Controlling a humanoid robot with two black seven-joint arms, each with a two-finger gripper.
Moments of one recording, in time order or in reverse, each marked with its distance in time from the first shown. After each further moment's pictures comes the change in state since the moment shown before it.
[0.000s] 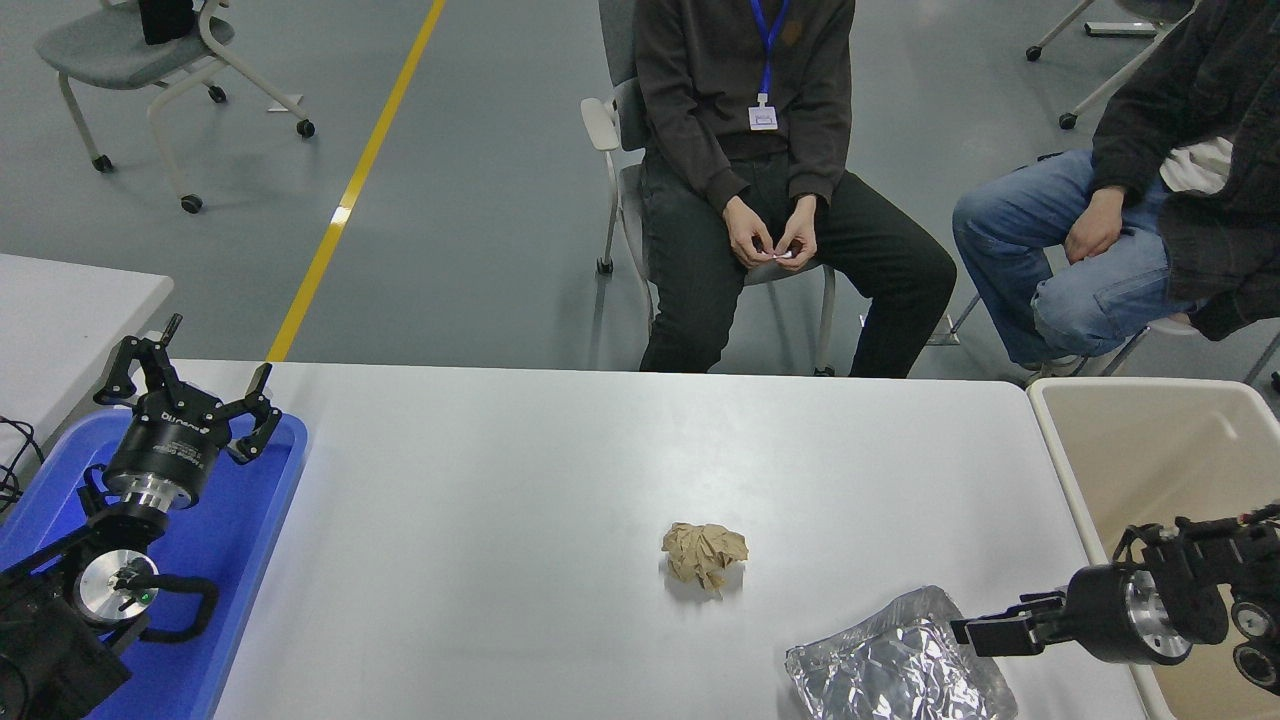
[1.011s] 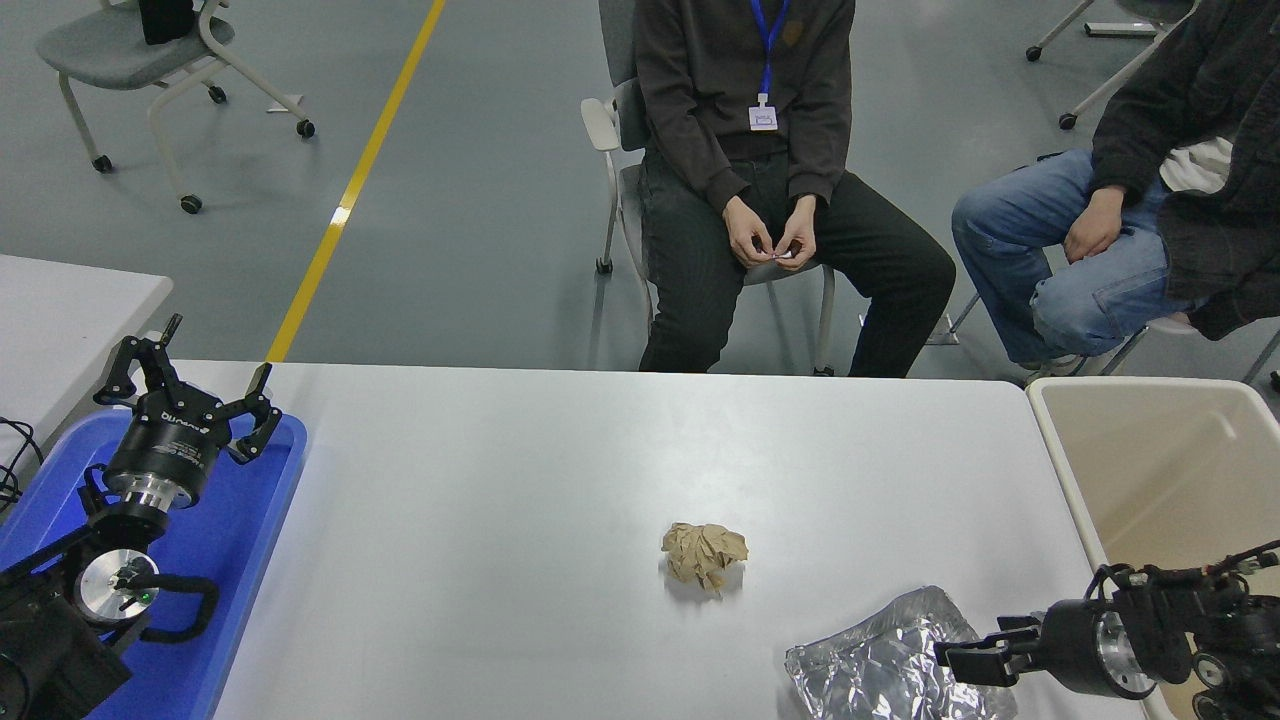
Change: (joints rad) left arm 0.000 0.000 0.000 0.000 0.000 -0.001 0.000; right arm -0.009 0.078 -0.136 -0.111 -0.008 -0.182 0.033
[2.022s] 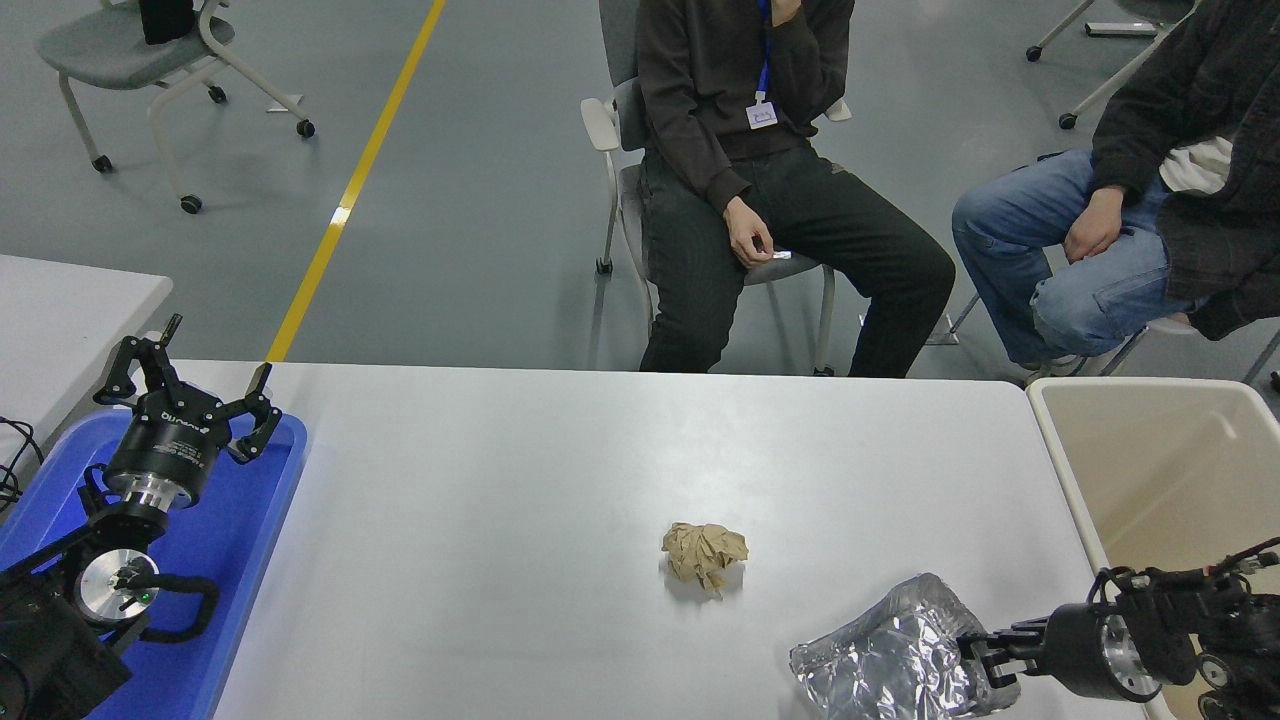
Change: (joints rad) left arm 0.000 0.000 0.000 0.000 0.000 0.000 0.000; right arm 0.062 -0.003 -0.065 -0.022 0.014 -0.008 0.026
